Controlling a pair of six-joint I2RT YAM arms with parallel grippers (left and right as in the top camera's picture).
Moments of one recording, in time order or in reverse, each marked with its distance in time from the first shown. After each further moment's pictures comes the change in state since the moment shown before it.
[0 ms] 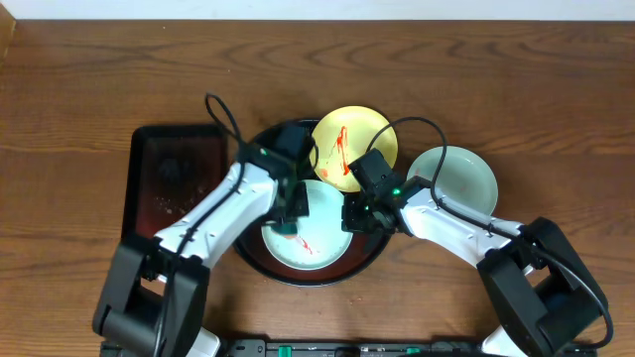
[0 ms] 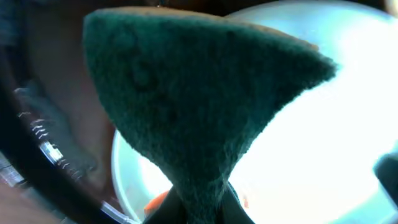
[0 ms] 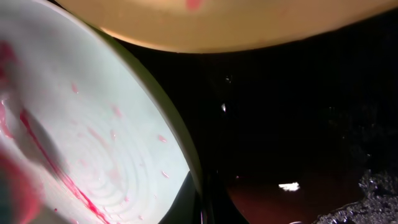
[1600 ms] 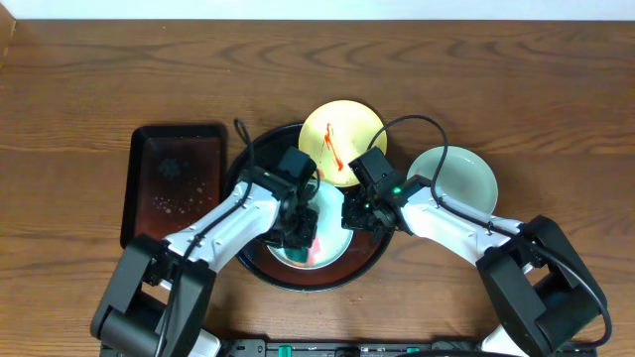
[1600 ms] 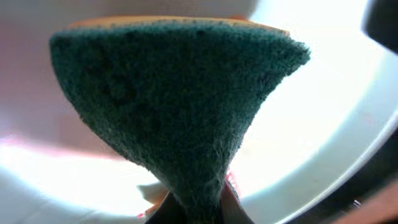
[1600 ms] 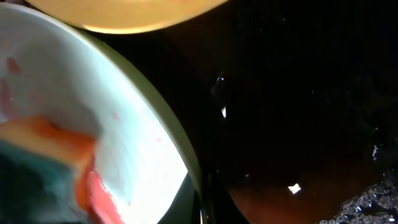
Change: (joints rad) left arm -0.038 -0.019 -0.113 0.059 0.245 0.324; right arm -0.005 0.007 0.003 0.017 0.001 0.007
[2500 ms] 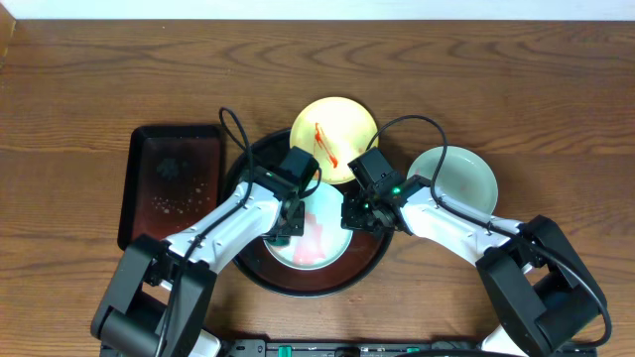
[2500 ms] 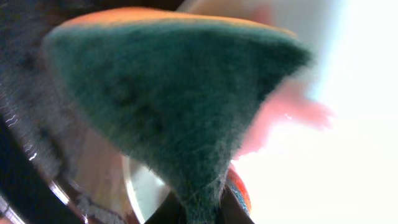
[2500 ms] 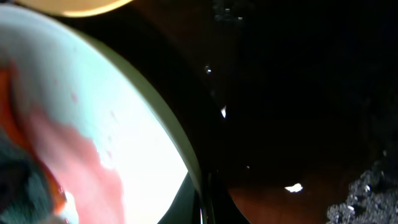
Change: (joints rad) left arm -0.006 0.000 0.006 0.003 -0.326 -0.190; right arm 0.000 0.000 0.002 0.000 0.001 -0.003
